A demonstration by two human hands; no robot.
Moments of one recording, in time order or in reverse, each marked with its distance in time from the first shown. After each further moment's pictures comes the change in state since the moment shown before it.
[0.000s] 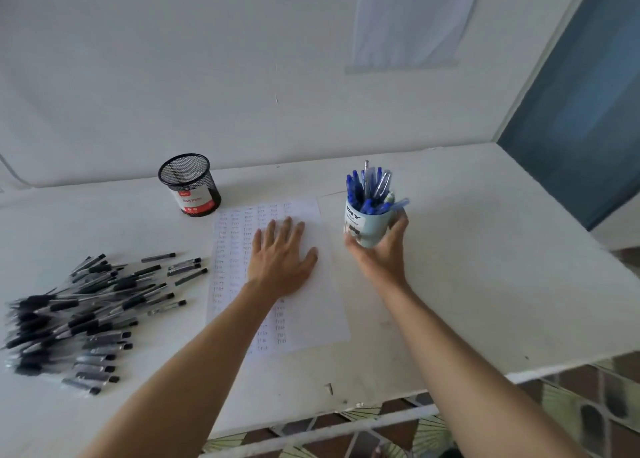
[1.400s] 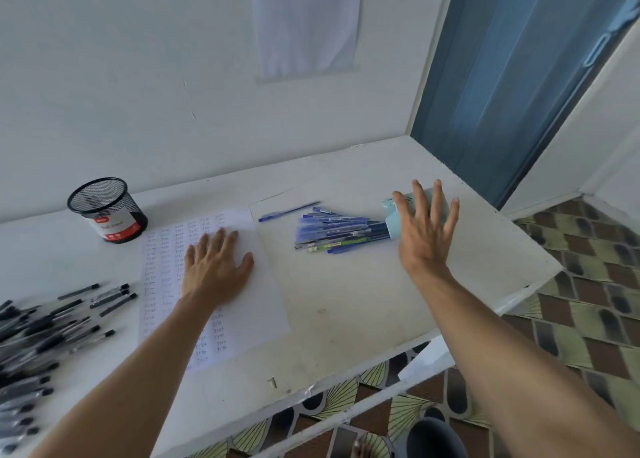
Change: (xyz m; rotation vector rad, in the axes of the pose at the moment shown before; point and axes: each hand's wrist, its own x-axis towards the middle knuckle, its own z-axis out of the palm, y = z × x) left_hand 0.000 0.001 0.003 -0.014 0.055 0.000; right_hand 0.020 0.011 -0.168 -1.435 0.248 -0.173
